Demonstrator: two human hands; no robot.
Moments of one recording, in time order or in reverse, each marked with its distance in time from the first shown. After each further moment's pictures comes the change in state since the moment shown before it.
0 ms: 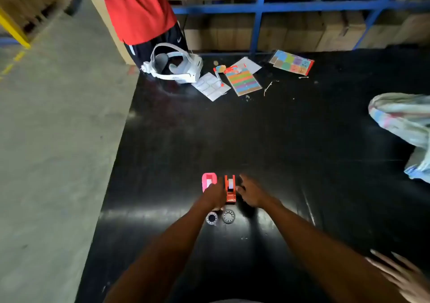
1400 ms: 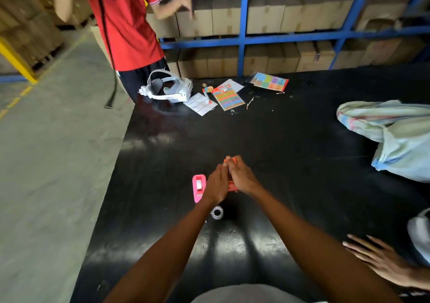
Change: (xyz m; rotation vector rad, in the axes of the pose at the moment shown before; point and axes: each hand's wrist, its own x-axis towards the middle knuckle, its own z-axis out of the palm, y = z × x) left_hand -0.051 0.065 0.021 -0.575 0.427 0.331; right_hand -0.079 -0.038 -0.038 0.540 0.368 -0.035
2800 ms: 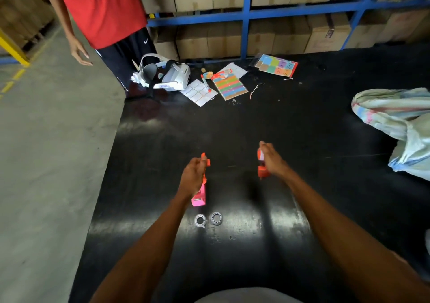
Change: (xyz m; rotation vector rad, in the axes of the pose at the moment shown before) left_hand 0.063 -0.035 -0.053 0.019 0.211 -0.142; right_hand 0.085 0.028 -0.079 0.072 0.078 0.139
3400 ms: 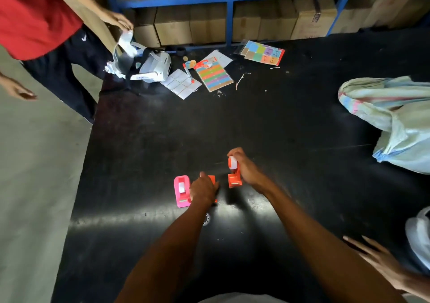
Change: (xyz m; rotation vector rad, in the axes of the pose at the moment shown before) left_hand -0.003 -0.010 0.088 0.875 -0.246 -0.233; right_hand -0.021 -0.004 0.027 0.216 -0.222 -0.107
